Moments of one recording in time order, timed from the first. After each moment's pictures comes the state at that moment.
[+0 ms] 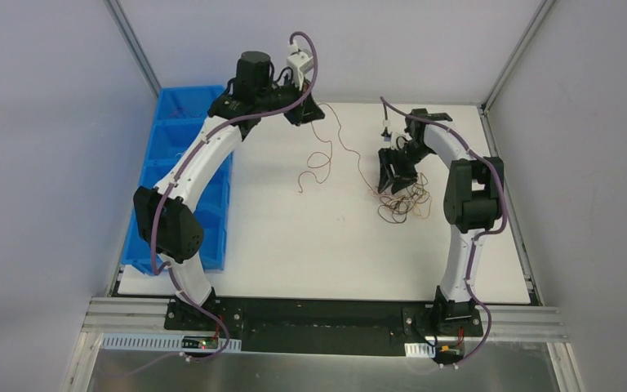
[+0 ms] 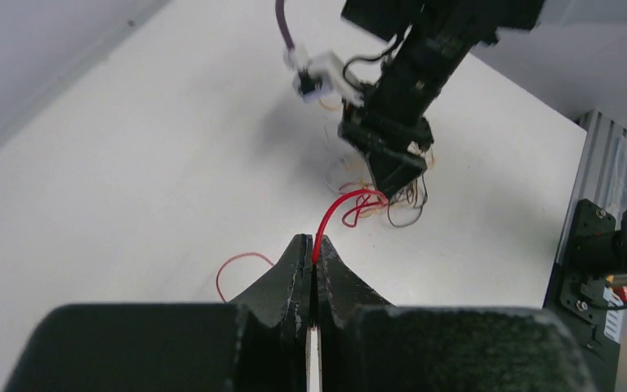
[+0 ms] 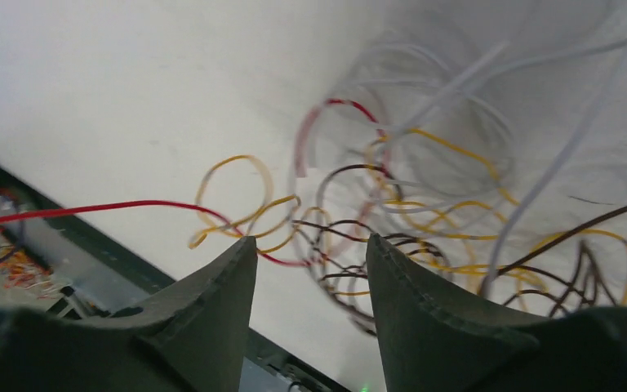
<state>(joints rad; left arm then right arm) -0.40 1.79 1.78 -0.39 0.68 -0.01 0.16 2.08 1.71 -1.14 -0.52 -0.12</state>
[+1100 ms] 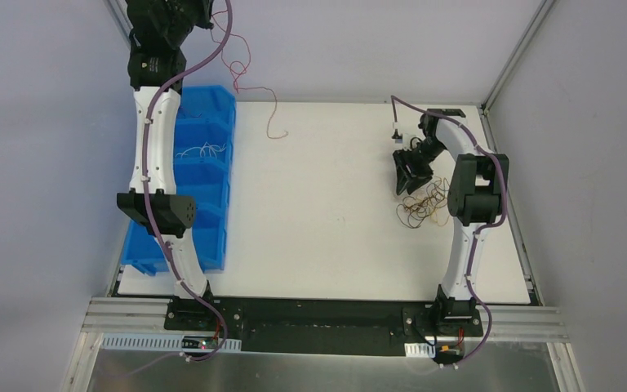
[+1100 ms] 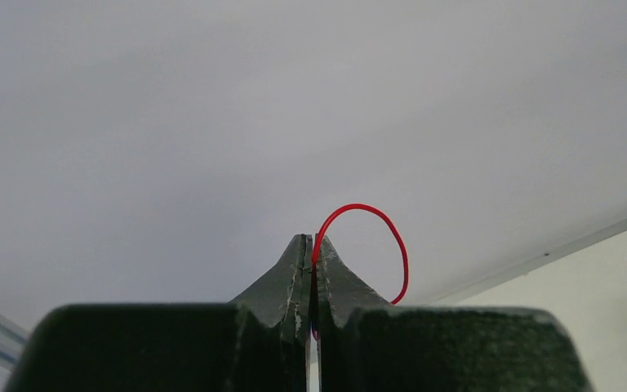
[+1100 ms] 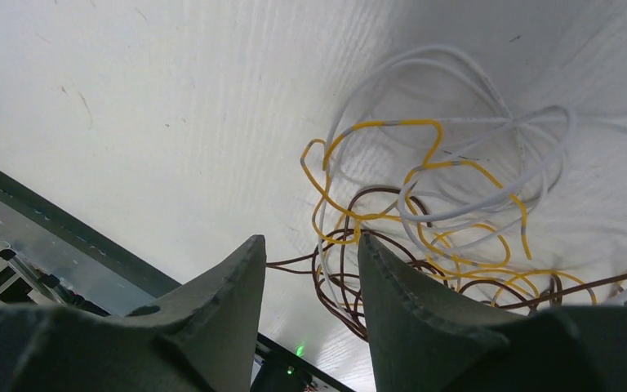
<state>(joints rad) -0.04 1.94 2.49 -0.32 0.29 0.12 0.05 2.19 1.81 -1.30 -0.41 -0.36</state>
